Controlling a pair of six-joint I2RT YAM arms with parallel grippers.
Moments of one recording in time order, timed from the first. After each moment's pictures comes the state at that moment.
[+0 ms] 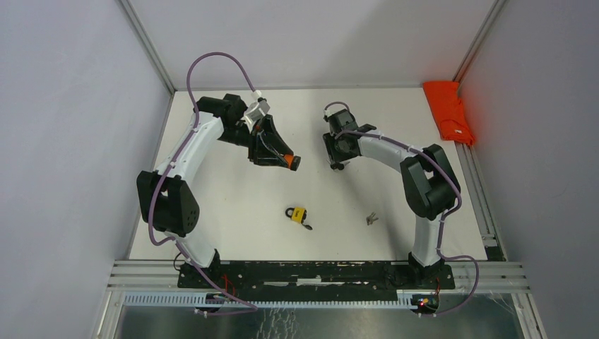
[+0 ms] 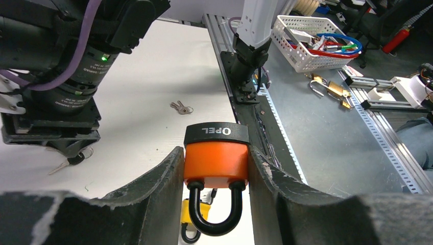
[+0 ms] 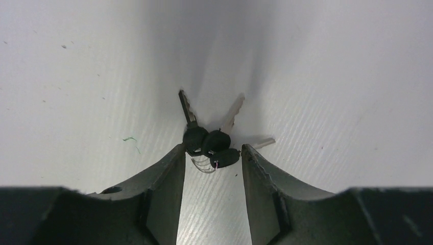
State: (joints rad) left arm -0.26 1.70 1.60 -1.46 1.50 1.28; right arm 0.52 1.95 1.37 -0.46 0.10 0.17
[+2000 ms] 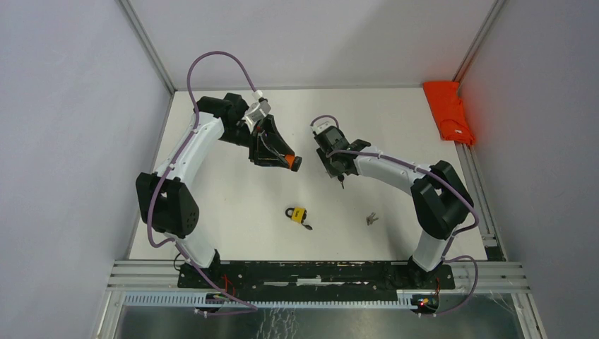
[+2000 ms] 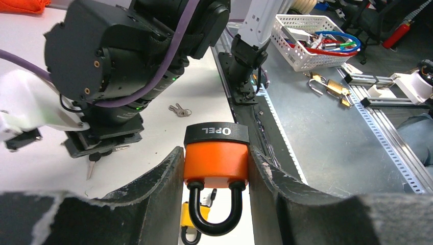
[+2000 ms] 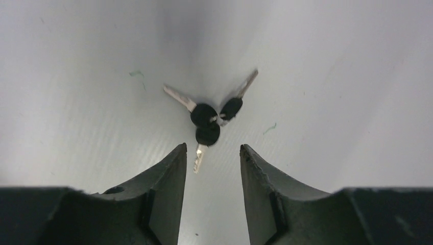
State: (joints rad) left arm -0.27 1.69 1.61 -1.46 1.50 1.28; right arm 0.70 1.77 1.23 -0.50 0.36 0.09
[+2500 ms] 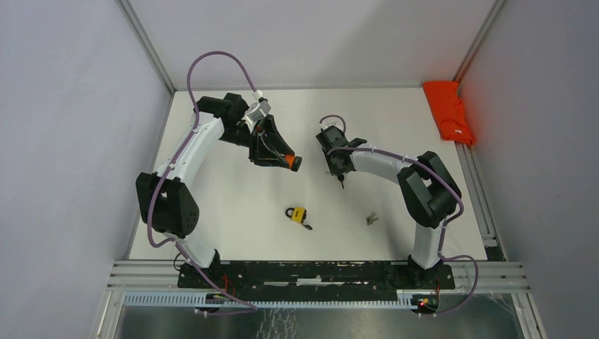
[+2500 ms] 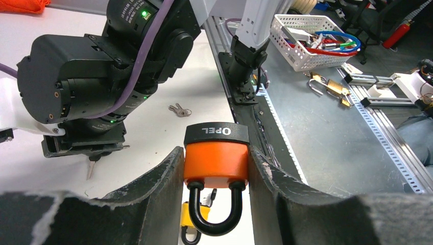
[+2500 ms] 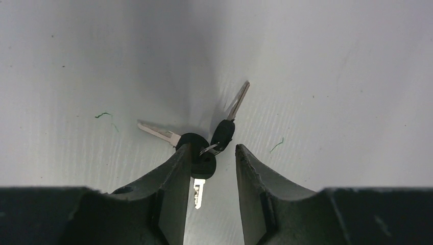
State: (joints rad) left arm -0.27 1.69 1.61 -1.46 1.50 1.28; right arm 0.65 1.89 1.26 -0.45 0.38 0.26
